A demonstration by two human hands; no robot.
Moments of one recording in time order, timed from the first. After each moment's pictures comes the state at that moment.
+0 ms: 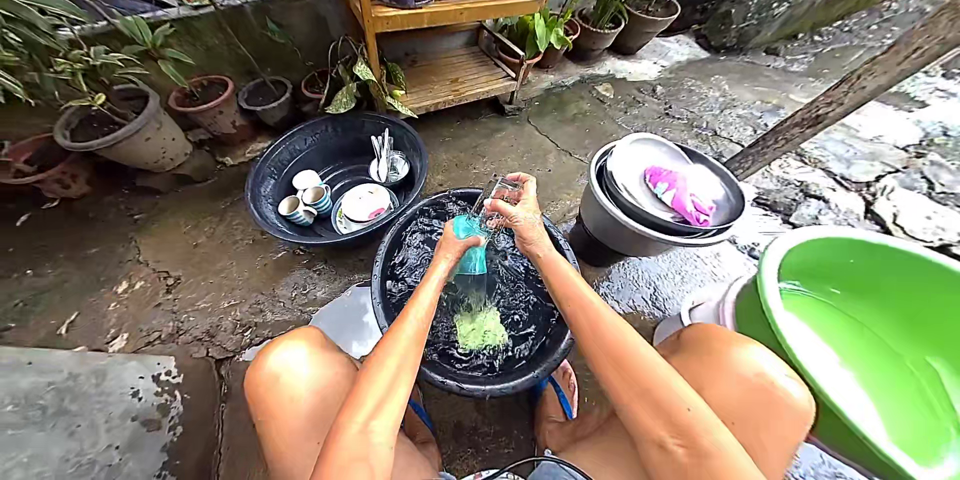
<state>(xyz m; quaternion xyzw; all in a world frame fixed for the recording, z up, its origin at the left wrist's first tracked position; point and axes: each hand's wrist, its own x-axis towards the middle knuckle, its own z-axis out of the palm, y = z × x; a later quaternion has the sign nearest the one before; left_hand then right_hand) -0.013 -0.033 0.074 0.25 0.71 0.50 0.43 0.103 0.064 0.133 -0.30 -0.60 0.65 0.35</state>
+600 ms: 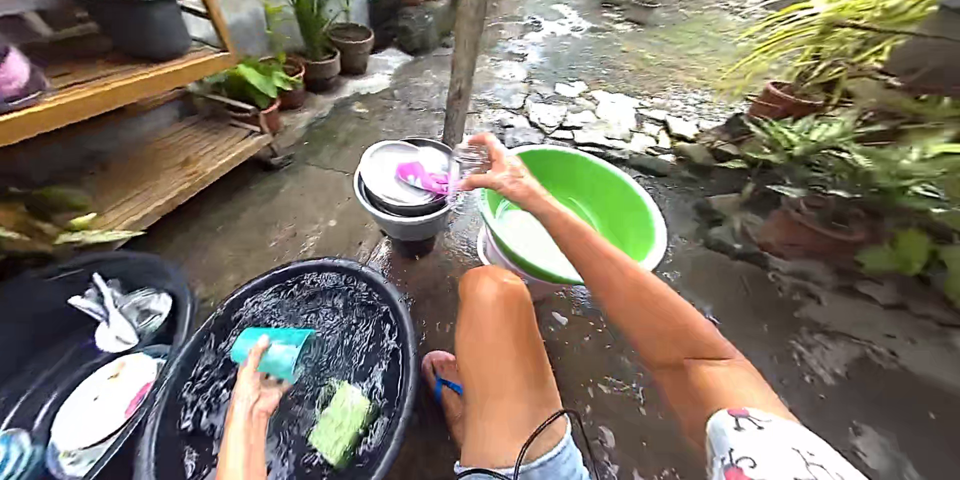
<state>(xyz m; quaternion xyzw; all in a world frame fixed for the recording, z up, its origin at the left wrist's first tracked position) -0.001 -0.026 0.034 0.07 0.65 0.57 0.49 0.416 0.158 0.242 -0.51 -0.71 0.31 0.37</state>
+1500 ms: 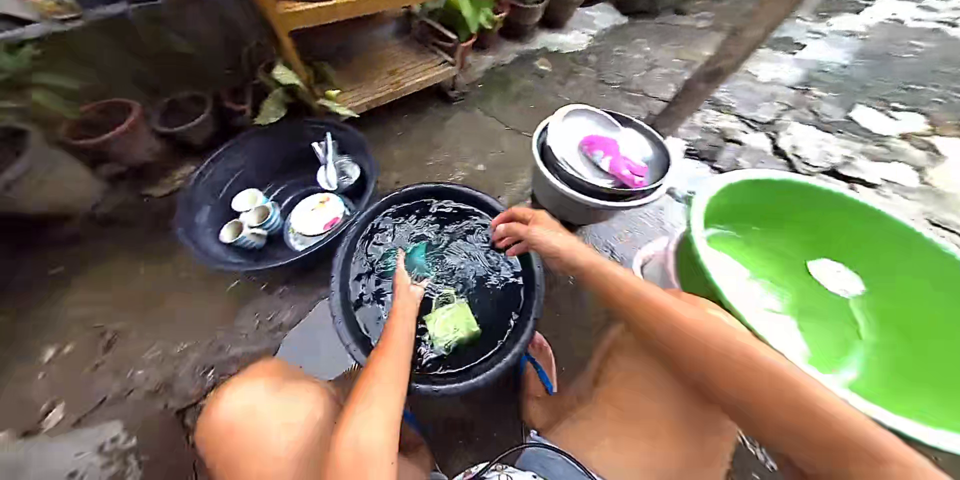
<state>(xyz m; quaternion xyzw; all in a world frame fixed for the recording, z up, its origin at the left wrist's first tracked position) 0.007 -0.041 -0.004 -0.15 0.56 0.69 0.43 0.211 0.077 0.163 -0.40 -0.66 0.63 0.11</state>
